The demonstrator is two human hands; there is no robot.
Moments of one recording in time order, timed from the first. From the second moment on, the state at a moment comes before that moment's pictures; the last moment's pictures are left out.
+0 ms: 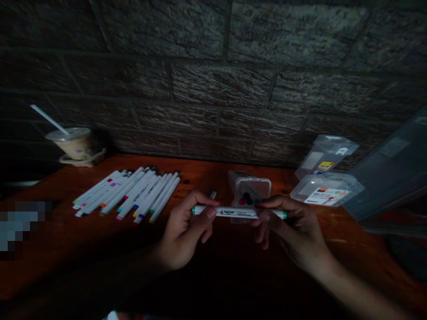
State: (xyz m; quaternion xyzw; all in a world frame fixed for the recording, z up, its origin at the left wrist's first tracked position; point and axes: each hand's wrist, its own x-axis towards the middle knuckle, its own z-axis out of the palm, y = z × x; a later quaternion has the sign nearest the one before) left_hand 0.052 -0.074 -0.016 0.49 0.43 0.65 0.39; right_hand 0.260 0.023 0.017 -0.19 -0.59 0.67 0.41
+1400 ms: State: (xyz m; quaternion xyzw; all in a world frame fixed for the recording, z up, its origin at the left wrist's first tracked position) left_hand 0.049 -0.067 0.007 0.37 0.34 0.75 0.43; right_hand 0.267 0.035 0.027 -0.16 -0.56 0.69 0.43
